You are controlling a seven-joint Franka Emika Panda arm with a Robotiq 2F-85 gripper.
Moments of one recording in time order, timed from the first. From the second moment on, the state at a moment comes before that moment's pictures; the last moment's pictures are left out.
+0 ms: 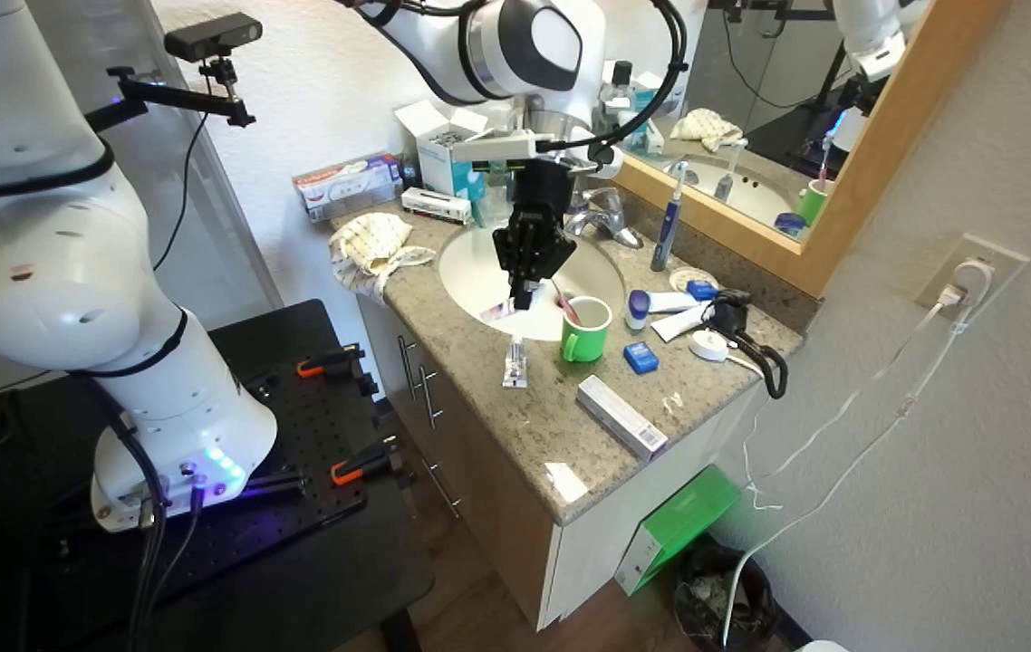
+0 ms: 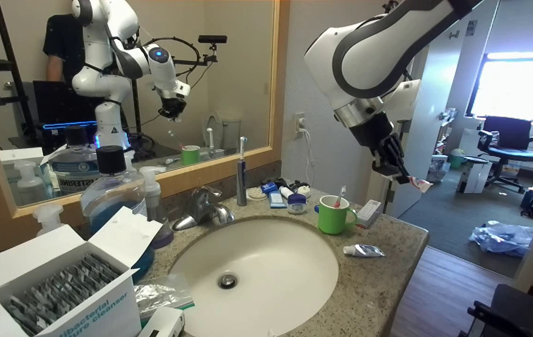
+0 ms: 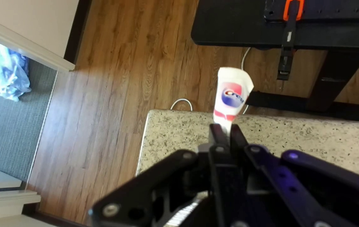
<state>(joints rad) -0.03 0.08 -0.02 -2.19 -0.48 1.73 0.02</state>
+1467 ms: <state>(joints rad) -0.01 0.51 -0.01 -1.57 -0.43 1.25 -0.12</state>
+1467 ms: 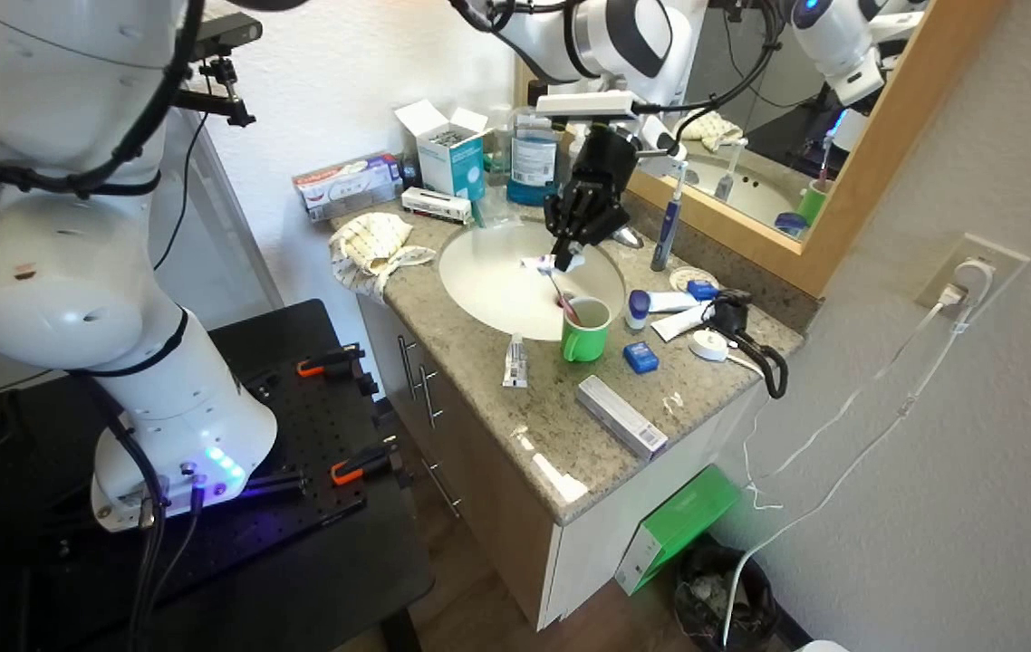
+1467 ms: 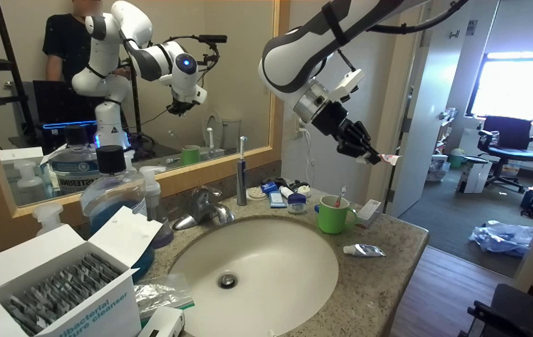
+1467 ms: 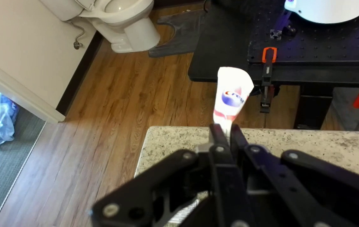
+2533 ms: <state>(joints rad) -0.02 0.71 -0.01 -1.42 -0.43 1.24 -0.19</state>
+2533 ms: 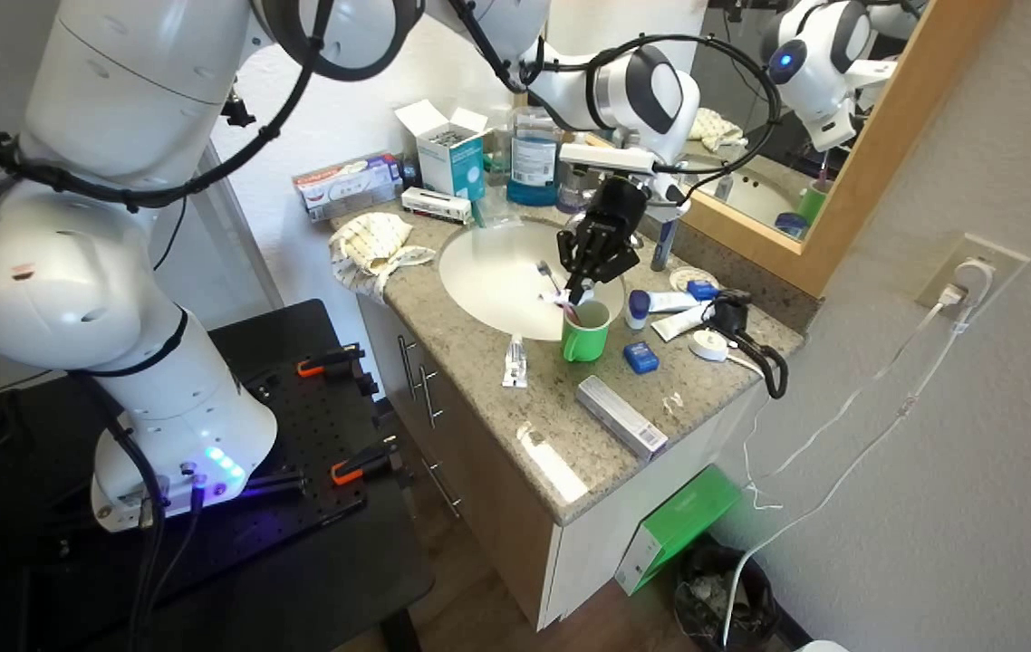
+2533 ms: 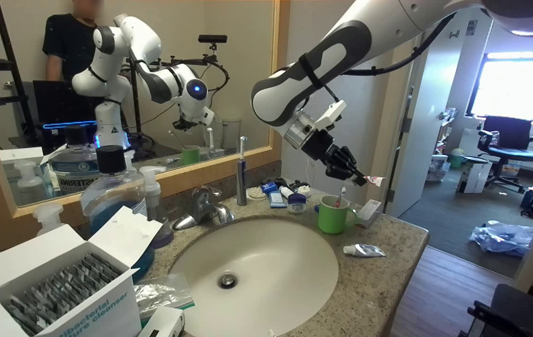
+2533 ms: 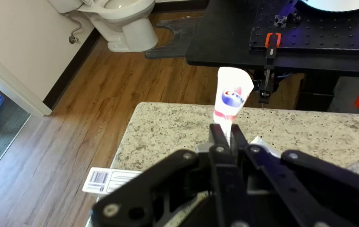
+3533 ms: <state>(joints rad) -0.02 0.78 -0.01 -1.32 -0.43 1.24 -0.26</state>
